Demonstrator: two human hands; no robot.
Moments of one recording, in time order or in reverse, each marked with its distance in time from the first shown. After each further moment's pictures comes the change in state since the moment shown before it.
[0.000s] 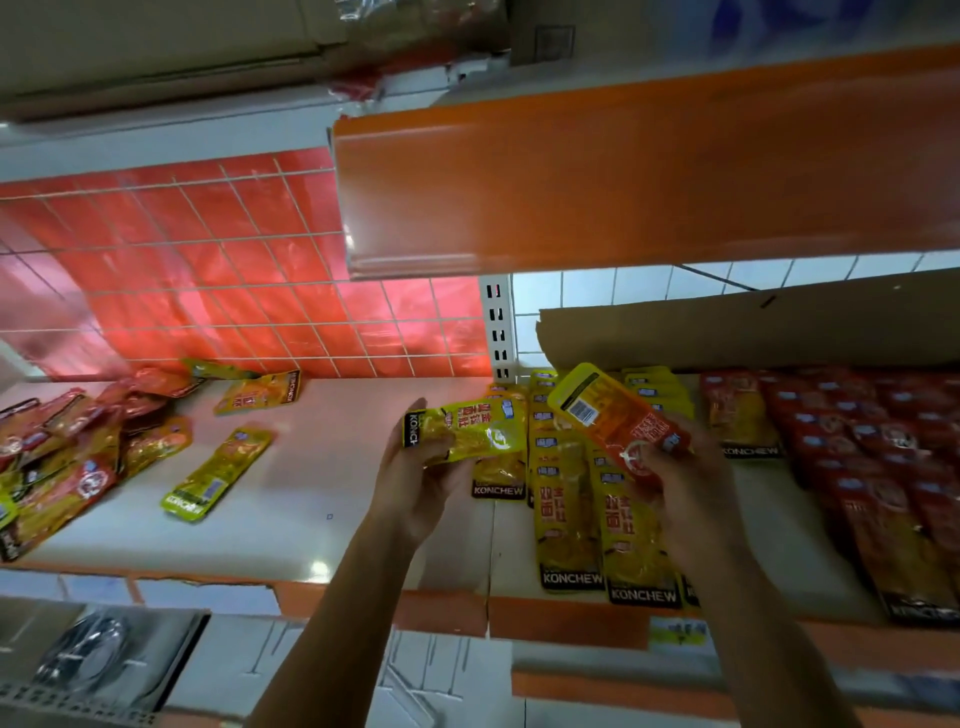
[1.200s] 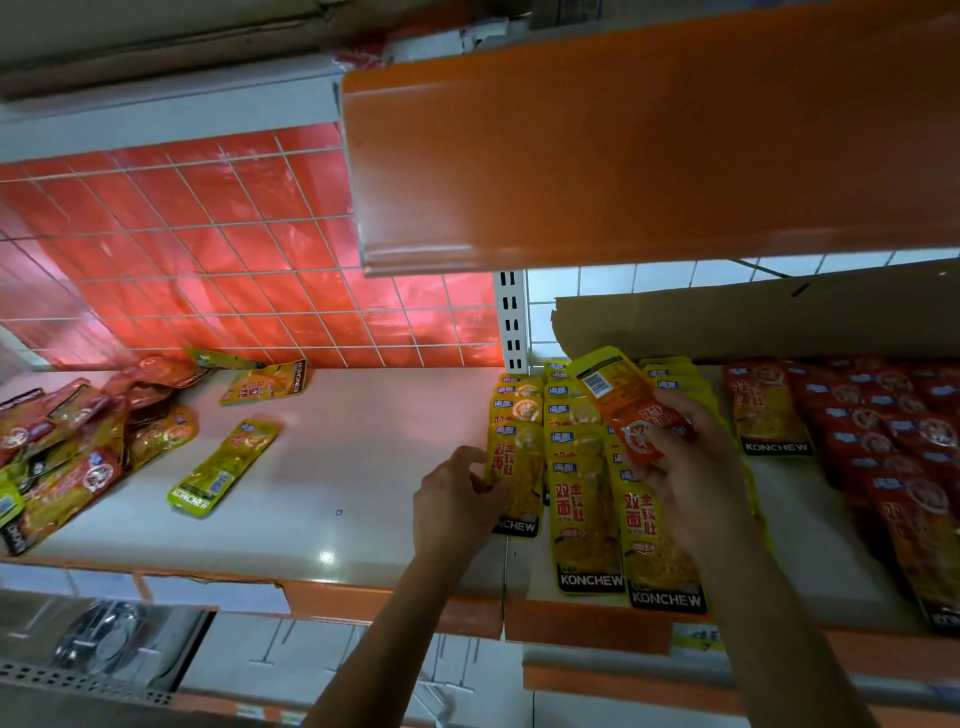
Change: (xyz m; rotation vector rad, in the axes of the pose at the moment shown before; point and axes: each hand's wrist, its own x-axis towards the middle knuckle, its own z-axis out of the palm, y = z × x) left_hand -0.010 -0.039 -0.008 1.476 0.168 0.430; right_hand 0.017 0.013 0.012 0.088 -0.081 -0.011
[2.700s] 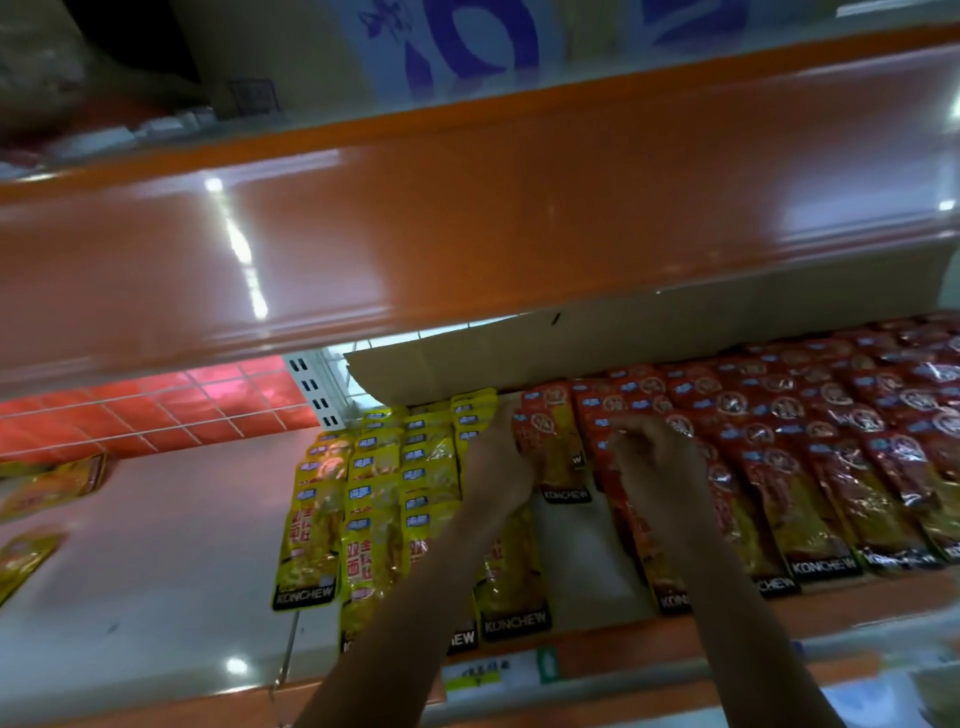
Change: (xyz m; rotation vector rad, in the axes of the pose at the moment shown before) left_hand 0.002 0.220 0.132 -0.295 -0.270 0.221; right_hand 0.028 -0.085 -0.165 -0.856 0.216 -0.298
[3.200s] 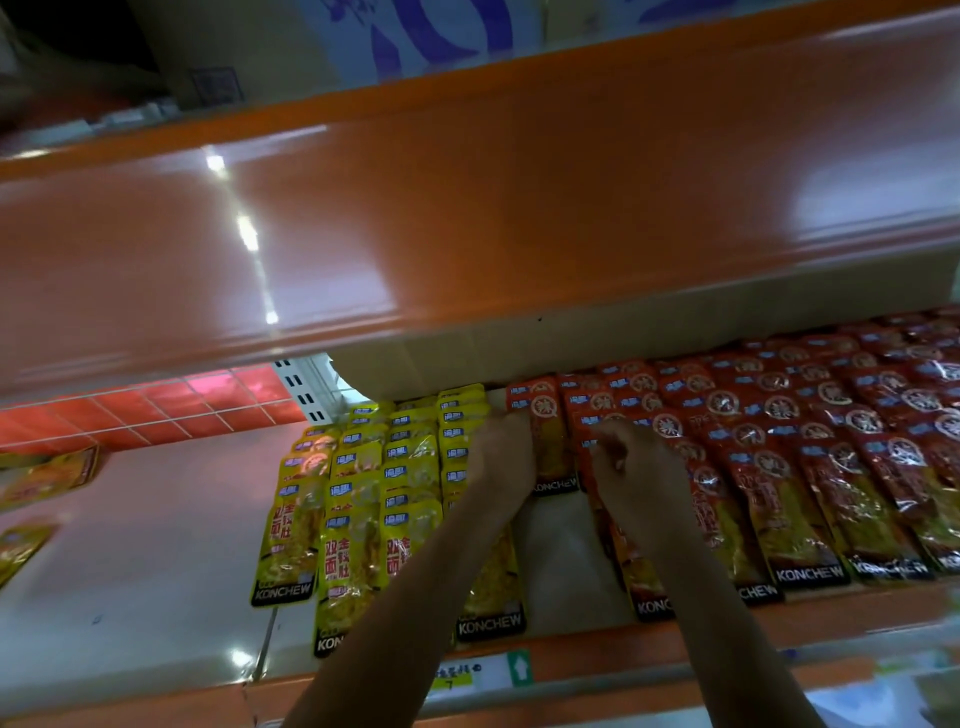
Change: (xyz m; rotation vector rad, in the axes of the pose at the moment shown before) left_hand 0.020 0.009 0.027 0.641 -0.040 0.127; right_hand 0.006 0.011 -0.003 -0.255 -0.068 -0.177
